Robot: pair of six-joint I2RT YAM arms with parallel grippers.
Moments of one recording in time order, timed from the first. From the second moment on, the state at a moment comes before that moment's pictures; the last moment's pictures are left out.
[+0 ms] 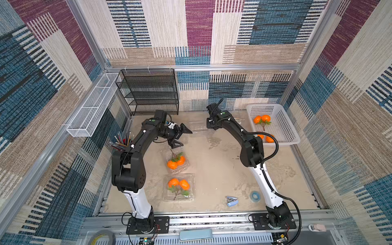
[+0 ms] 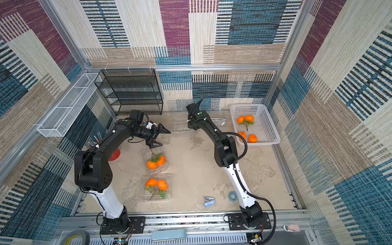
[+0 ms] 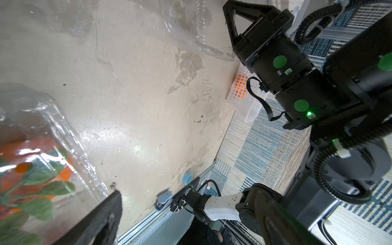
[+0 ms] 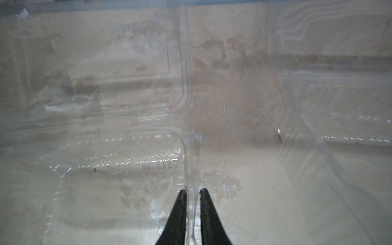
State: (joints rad) left arm -0.15 1.82 1.53 -0.86 0.84 -0.70; right arm 0.46 2.62 2.54 -0.93 0.16 0.42
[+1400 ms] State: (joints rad) left arm -0.08 1.72 1.56 -1.12 0.52 -0.60; right arm 0.47 2.08 2.00 -0.70 -0.10 0.54
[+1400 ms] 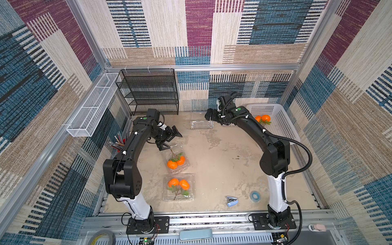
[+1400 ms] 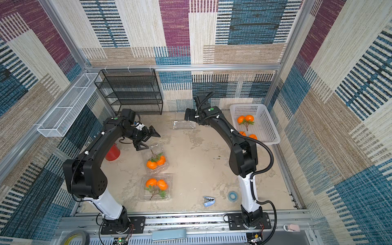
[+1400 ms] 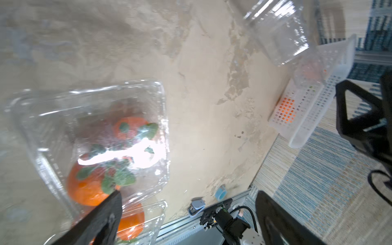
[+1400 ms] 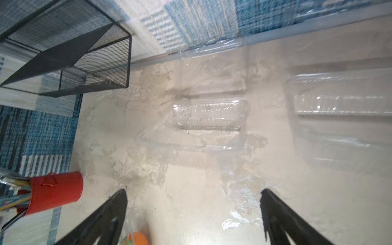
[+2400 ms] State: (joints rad) left arm -0.05 1.75 1.31 -1.02 0.39 -0.56; right arm 0.58 1.80 1.37 -0.46 -0.26 0.64
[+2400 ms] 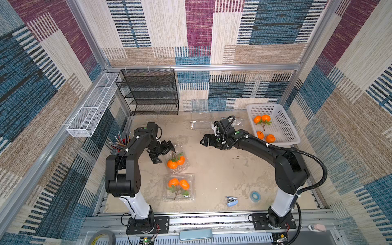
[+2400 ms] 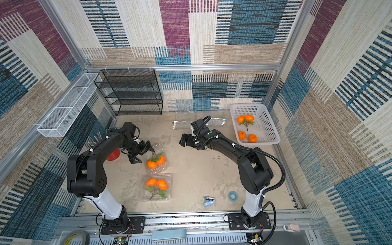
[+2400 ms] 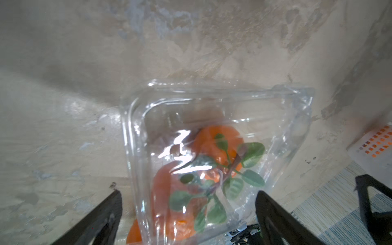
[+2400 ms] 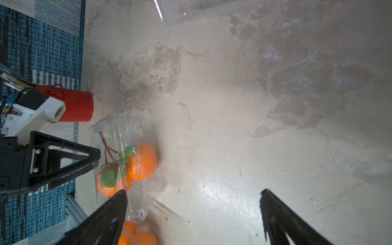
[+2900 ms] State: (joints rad) left arm -0.29 1.91 1.52 -0.88 0.50 -0.65; right arm 0.52 1.67 1.19 -0.40 -0.30 0.73
